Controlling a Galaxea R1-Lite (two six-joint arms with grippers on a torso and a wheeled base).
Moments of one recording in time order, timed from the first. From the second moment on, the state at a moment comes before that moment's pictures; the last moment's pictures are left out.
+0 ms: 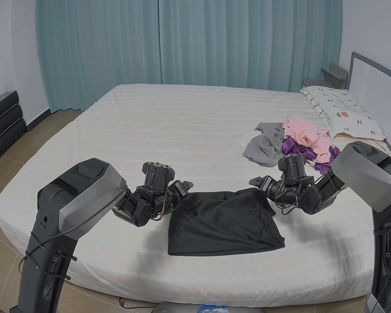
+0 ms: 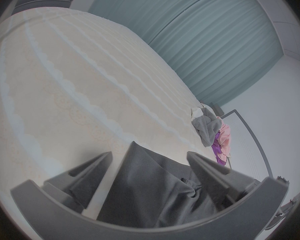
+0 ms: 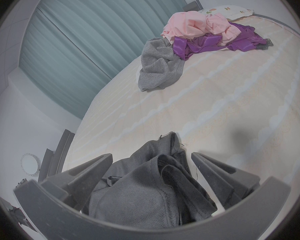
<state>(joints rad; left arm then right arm) -0.42 2.57 -1.45 -0.59 0.00 -0.90 0.31 2.41 -1.20 -0.59 -0.02 0.77</state>
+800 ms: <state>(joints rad) -0.42 2.61 -1.49 -0.58 0.14 -0.92 0.30 2.44 -1.19 -0.70 0.08 0.61</state>
